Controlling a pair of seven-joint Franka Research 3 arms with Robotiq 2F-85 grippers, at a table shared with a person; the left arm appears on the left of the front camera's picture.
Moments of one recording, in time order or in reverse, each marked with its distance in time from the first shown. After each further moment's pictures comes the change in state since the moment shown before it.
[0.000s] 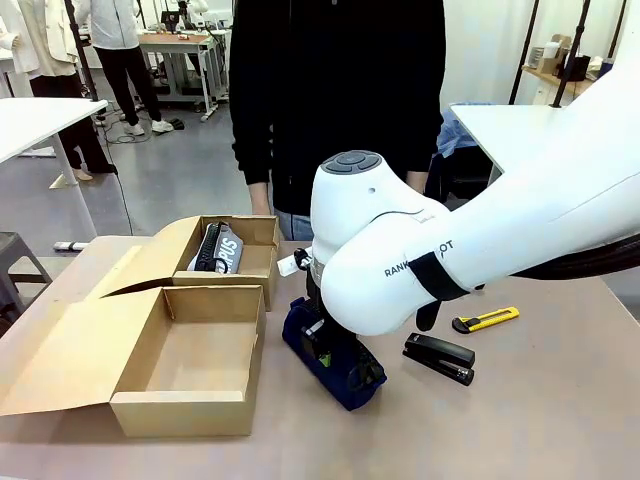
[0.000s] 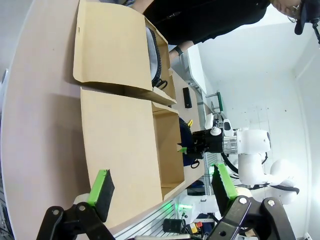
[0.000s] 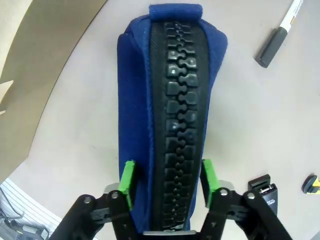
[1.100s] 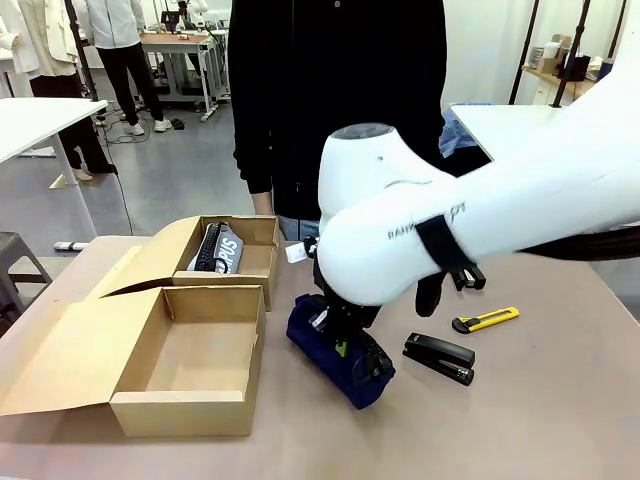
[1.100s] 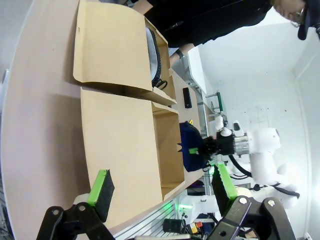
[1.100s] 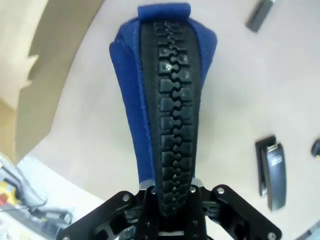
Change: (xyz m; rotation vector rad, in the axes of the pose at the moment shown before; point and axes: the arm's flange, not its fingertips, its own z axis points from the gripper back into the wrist) left arm 0.000 0.000 0.000 0.000 0.000 0.000; right arm -0.016 -0.004 0.047 0.067 0.081 -0.111
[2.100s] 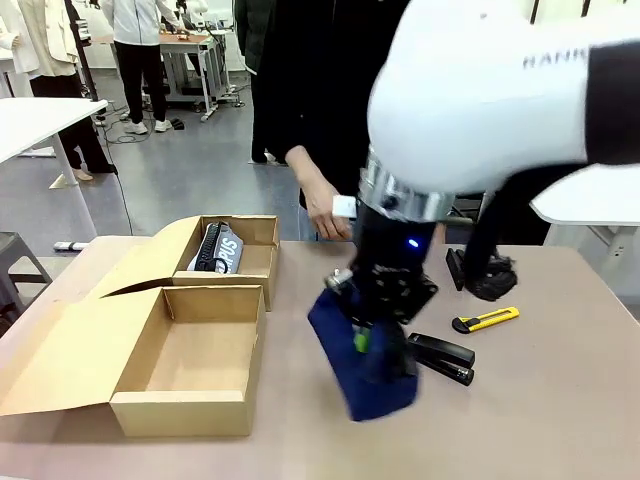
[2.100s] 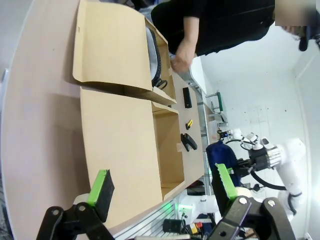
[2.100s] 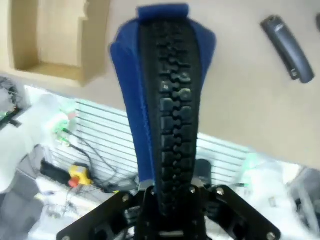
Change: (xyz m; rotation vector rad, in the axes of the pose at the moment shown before) left arm 0.000 0.000 0.000 0.000 0.000 0.000; right arm -0.077 0.023 0.119 0.179 0.076 -0.408
